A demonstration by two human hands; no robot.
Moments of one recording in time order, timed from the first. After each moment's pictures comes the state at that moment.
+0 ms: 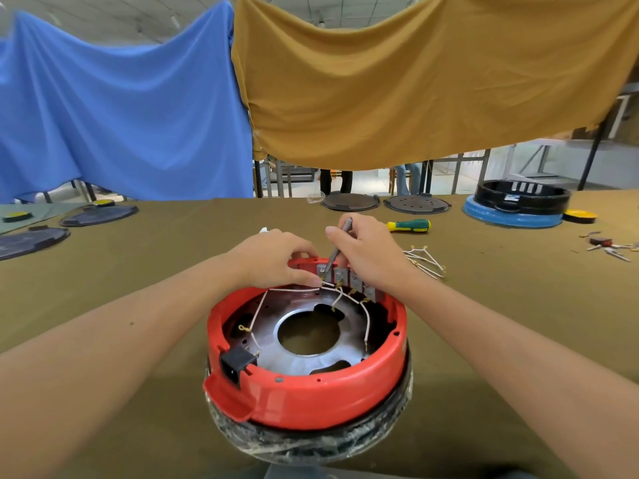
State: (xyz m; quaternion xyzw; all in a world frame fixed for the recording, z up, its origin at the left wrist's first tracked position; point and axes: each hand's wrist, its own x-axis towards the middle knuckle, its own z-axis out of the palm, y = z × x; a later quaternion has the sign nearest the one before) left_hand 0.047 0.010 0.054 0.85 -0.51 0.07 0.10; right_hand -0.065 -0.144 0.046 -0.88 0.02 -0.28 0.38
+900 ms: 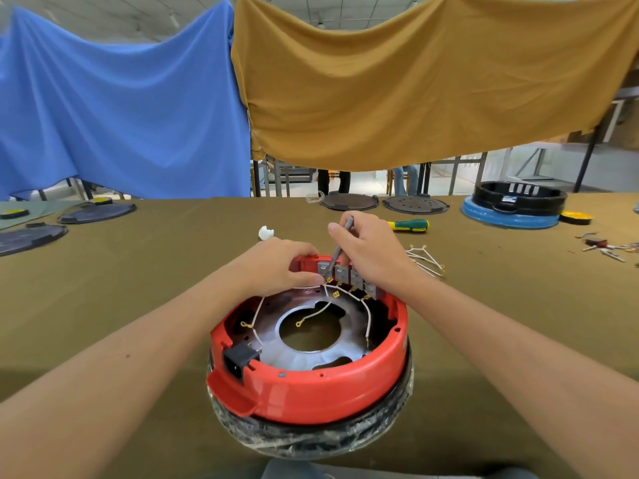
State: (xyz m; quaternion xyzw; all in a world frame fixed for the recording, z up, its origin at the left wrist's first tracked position) left_hand 0.041 0.015 0.037 0.85 -0.50 0.07 0.15; right_hand -0.065 -0.145 0.041 -0.88 0.01 -0.30 0.37
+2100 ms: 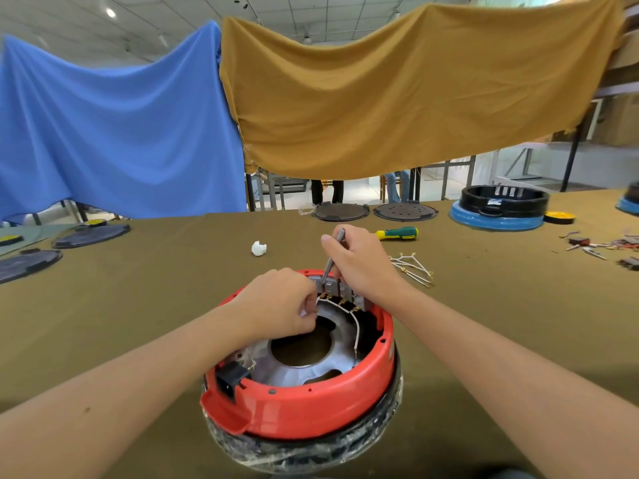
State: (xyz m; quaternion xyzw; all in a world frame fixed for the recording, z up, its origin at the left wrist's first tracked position) left_hand -0.009 0.011 0.037 0.84 -0.53 0.12 0.04; right_hand -0.073 -0.140 0.047 -0.85 0.06 -0.33 0.40
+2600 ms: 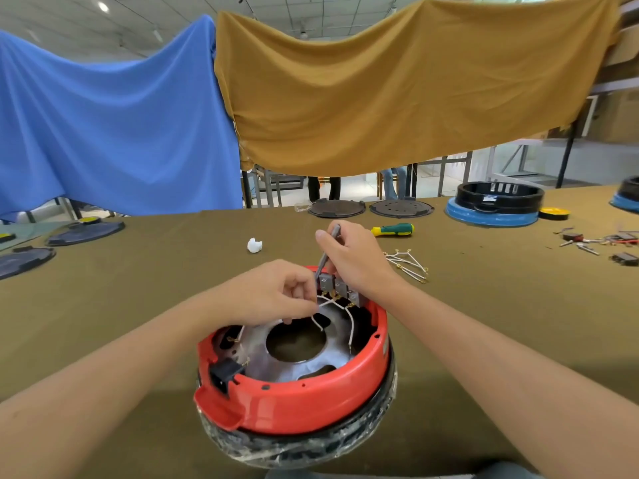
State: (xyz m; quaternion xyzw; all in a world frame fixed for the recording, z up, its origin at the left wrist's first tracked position) left_hand -0.011 0.025 0.054 0.80 -0.52 -0.11 0.28; right_hand -0.068 -0.144 0.044 -0.85 0.05 -0.33 0.41
